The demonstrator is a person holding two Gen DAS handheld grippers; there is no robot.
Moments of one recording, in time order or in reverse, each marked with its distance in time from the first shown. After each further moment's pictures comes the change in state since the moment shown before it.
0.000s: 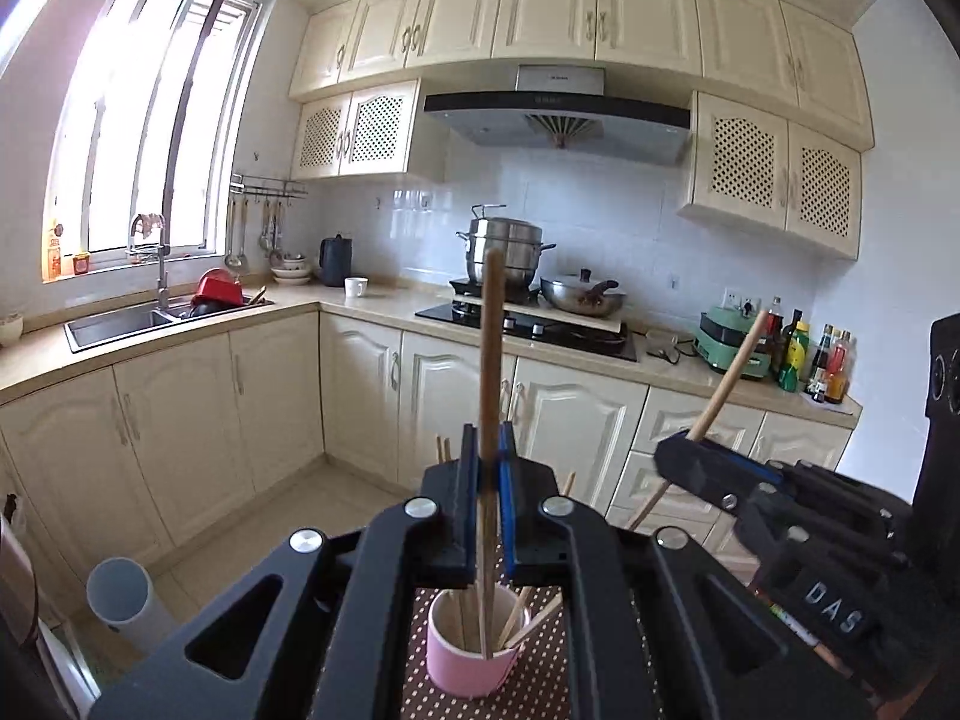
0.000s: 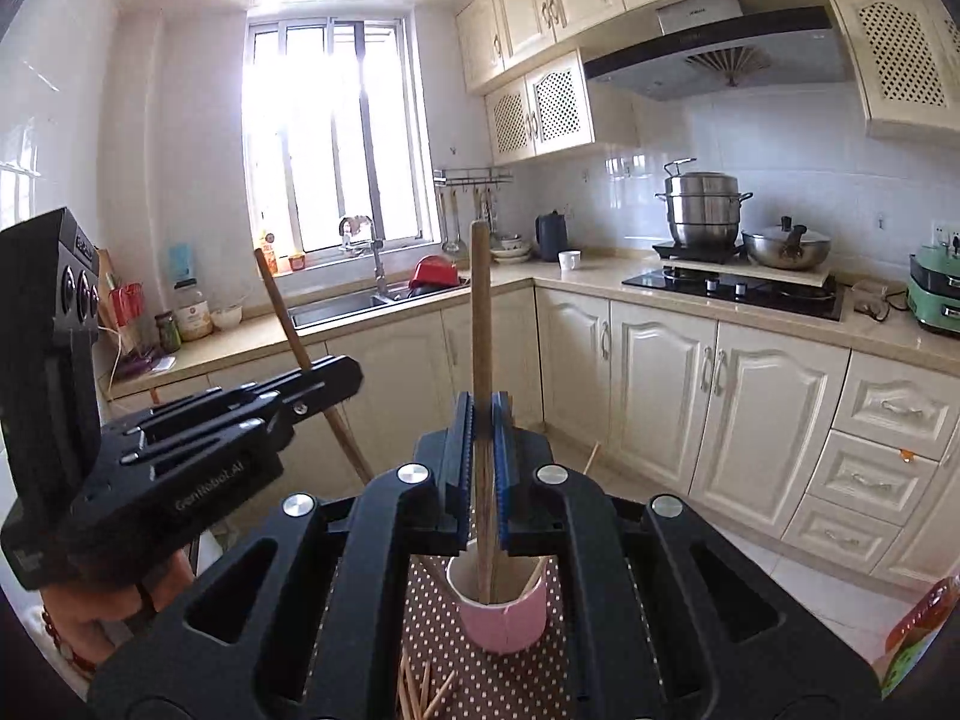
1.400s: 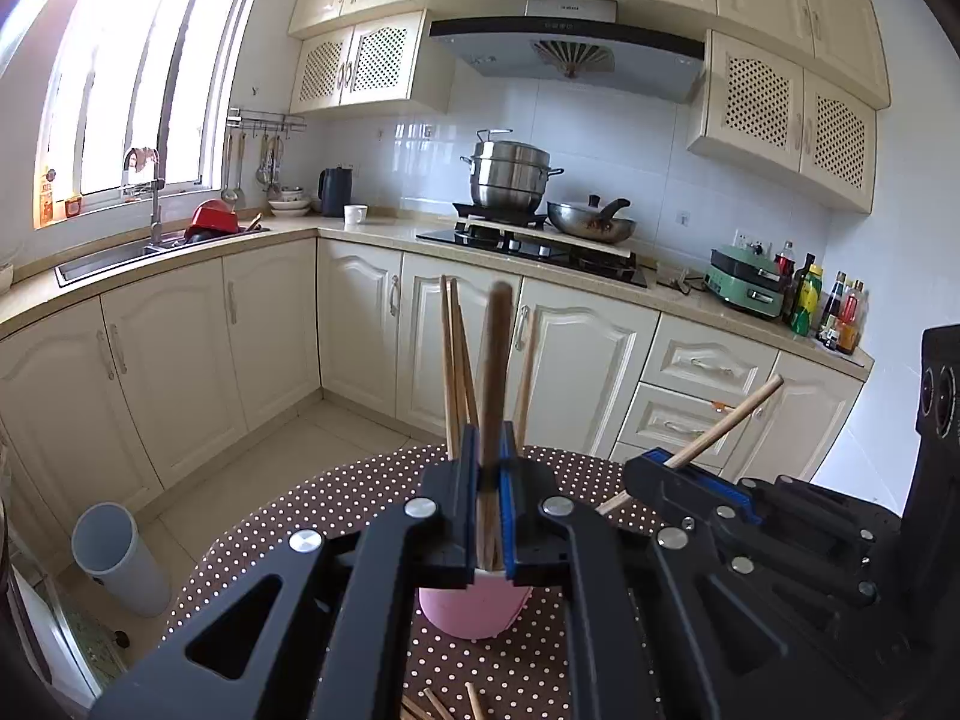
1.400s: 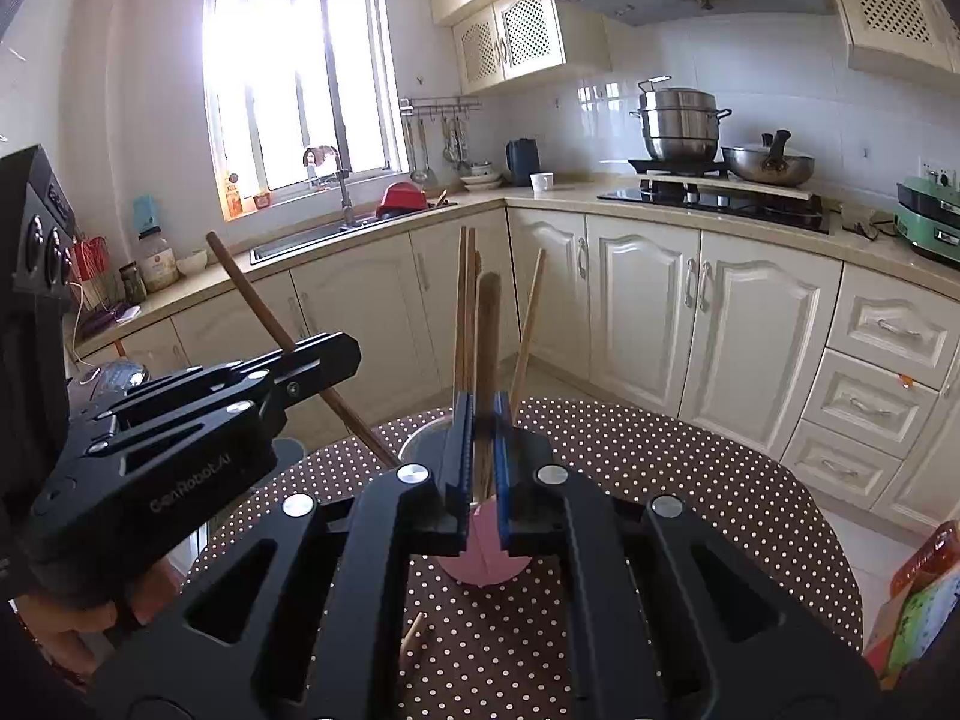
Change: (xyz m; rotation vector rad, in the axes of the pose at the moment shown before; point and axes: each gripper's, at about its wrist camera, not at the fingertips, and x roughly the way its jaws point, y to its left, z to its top) left arm 0.050 0.013 -0.098 -0.015 0.150 0.003; right arm 0.057 -0.012 -0.097 0.043 0.151 -0.066
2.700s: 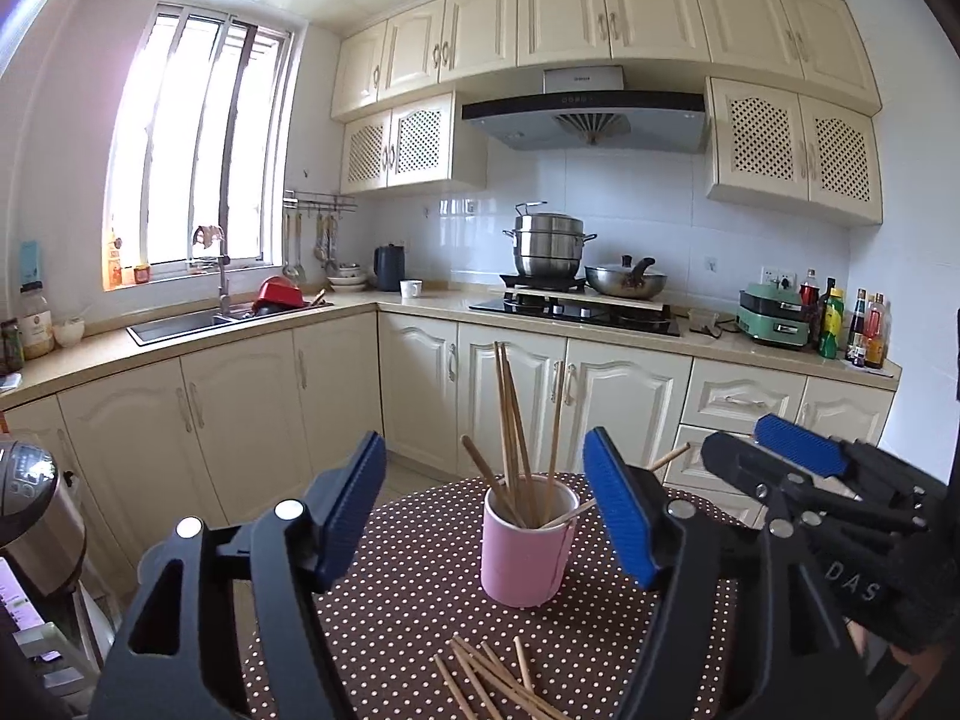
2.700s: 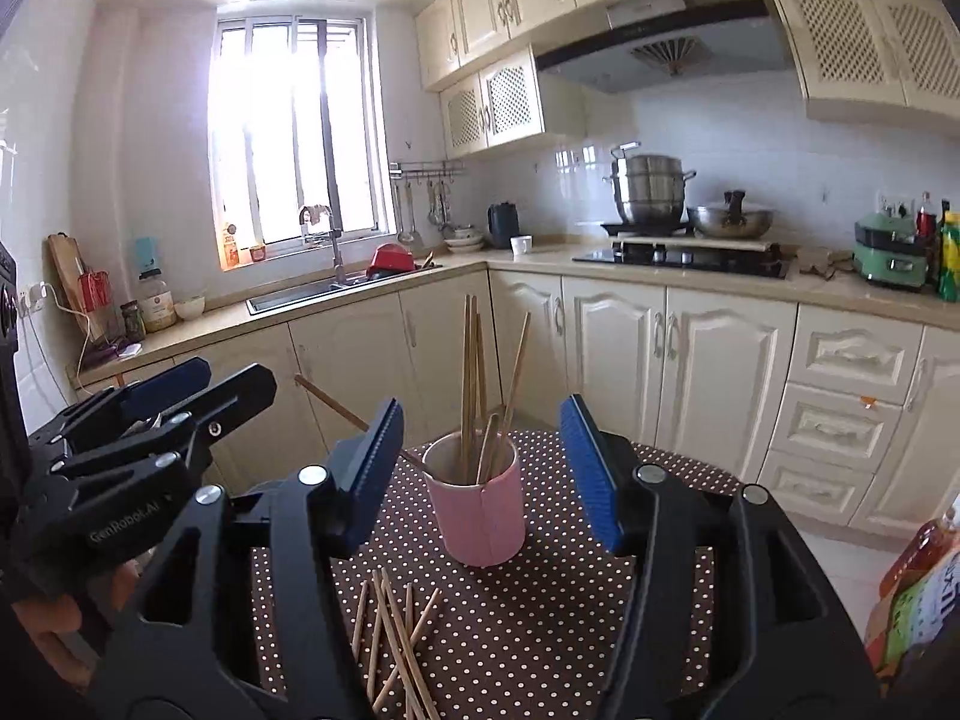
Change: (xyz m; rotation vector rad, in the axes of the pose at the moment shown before) left arm -0.131 -0.010 -0.022 0.058 -0.184 0.152; right arm -0.098 0.023 -0.015 -0.012 -0.171 -0.060
